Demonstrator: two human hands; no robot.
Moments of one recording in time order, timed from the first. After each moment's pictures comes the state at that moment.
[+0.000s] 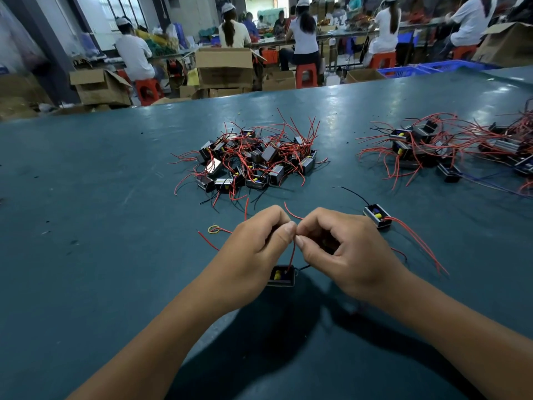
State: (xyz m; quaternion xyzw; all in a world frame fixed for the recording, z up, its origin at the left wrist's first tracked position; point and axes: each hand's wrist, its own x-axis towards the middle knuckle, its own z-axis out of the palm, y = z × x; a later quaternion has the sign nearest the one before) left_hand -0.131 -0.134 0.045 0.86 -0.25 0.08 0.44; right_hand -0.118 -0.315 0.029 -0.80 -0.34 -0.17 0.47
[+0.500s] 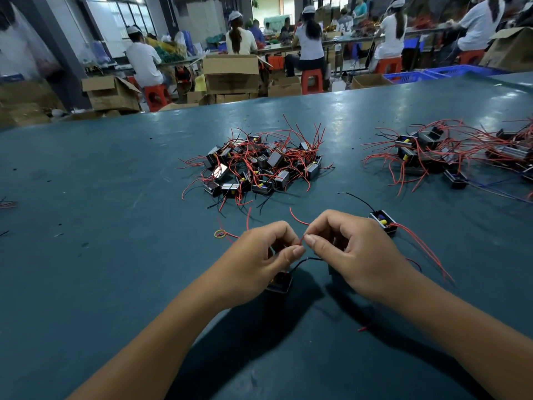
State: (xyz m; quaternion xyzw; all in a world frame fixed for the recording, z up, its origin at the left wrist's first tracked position) left_hand -0.116 -0.121 0.033 0.86 -0.26 -0.02 0.44; right_hand -0.111 -0.322 0.026 -0.82 -0.27 -0.13 0.49
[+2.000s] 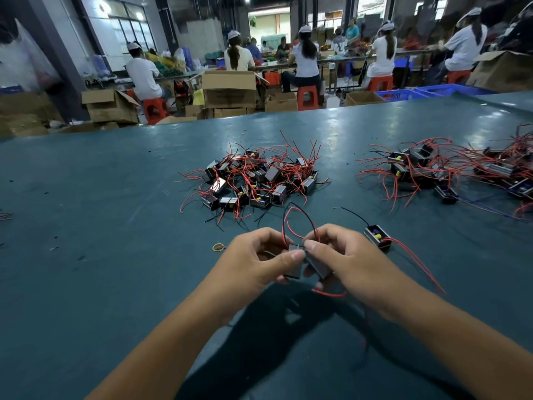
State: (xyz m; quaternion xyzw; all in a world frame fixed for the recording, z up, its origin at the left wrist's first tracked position) left_hand -0.121 -0.128 0.040 0.76 -0.11 -0.07 0.64; right_hand -0.114 -0.316 0.036 -0.75 -0.10 0.08 0.65
